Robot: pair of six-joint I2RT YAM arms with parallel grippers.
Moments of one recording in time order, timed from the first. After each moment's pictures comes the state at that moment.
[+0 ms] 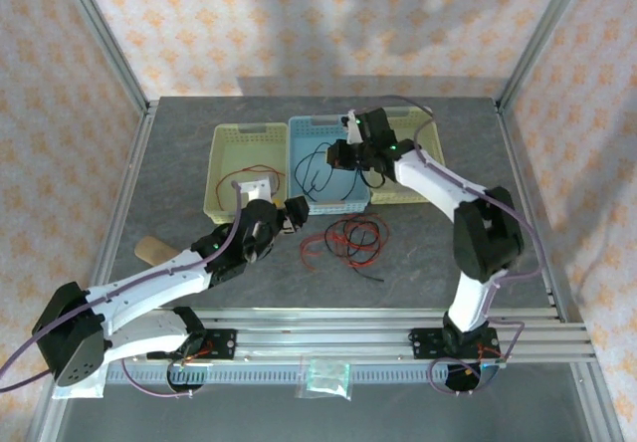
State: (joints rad) left arm -0.78 1.10 0.64 0.00 -0.39 -0.75; right arm 0.48 1.84 1.44 -0.35 -0.36 0.49
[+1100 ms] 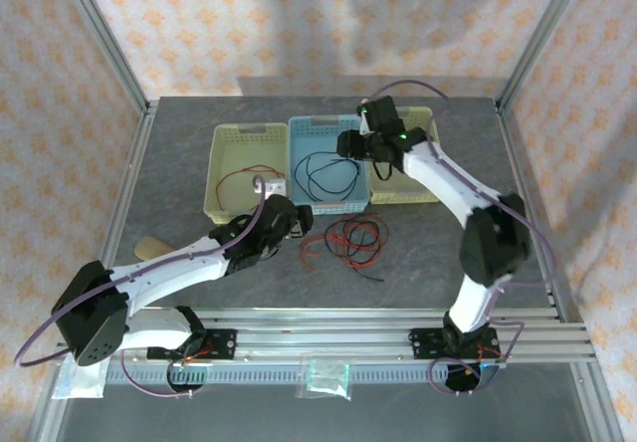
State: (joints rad) left arm -0.78 1.27 0.74 -0.16 -0.32 -0.75; right arm 0.46 1.70 1.47 -0.52 -0.11 0.42
